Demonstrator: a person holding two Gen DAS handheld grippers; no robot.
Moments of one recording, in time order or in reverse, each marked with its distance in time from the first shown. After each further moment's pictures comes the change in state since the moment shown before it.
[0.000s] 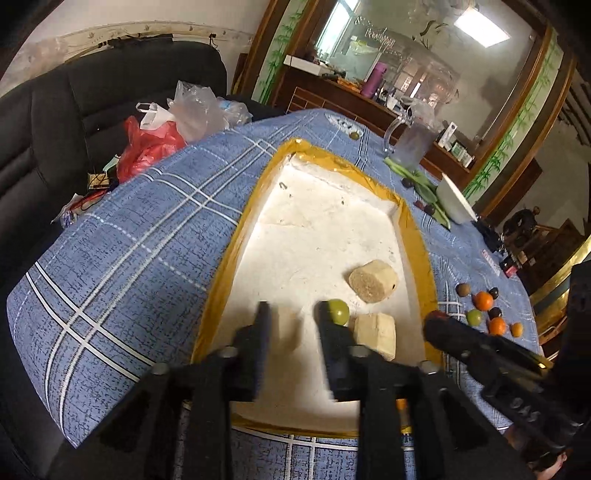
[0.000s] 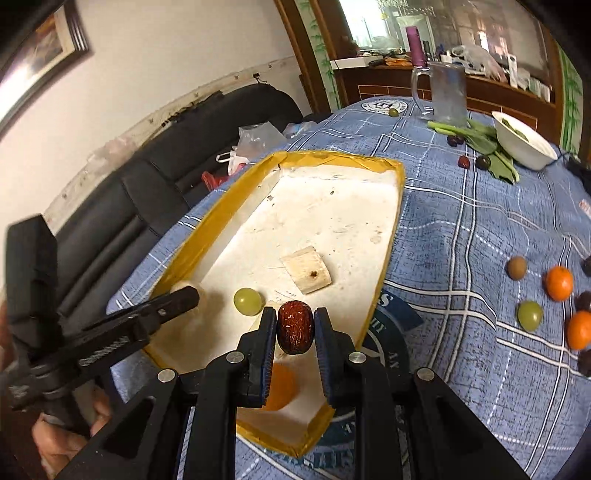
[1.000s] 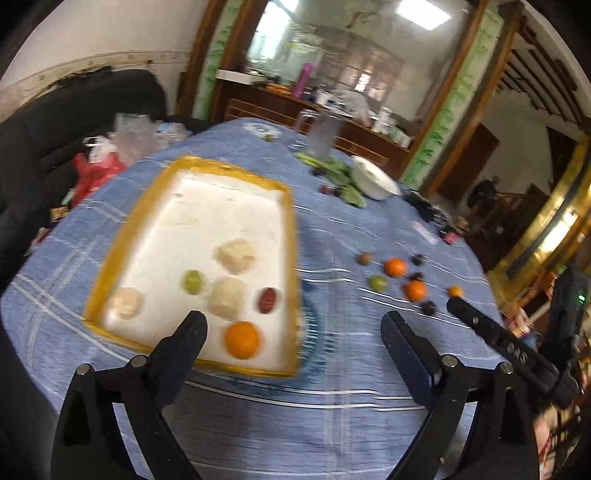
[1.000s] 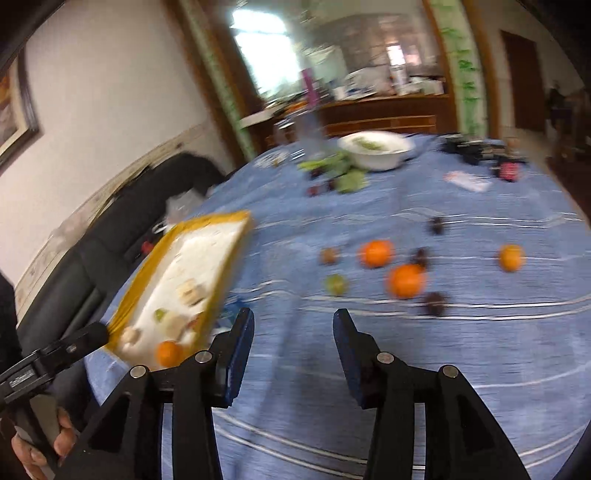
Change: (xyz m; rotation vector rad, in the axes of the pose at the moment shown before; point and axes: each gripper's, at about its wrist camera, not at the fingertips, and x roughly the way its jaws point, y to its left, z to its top) left arm -0.059 -0.118 -0.035 0.168 0.000 -0.156; right arm -0.168 -0.131 -0.066 0.272 -0.238 -0.226
